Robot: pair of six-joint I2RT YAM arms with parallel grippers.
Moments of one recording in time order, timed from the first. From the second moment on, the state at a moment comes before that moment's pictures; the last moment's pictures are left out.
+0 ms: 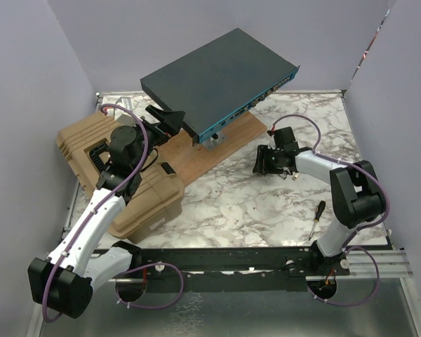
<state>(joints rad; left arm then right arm) -0.35 1.00 0.89 0.12 -0.02 -0.84 0.32 1.73 0.97 -0.21 -0.16 0.31</state>
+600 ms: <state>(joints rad) -0.35 1.00 0.89 0.12 -0.03 -0.83 0.34 1.59 0.80 -0.14 -0.10 0.31</state>
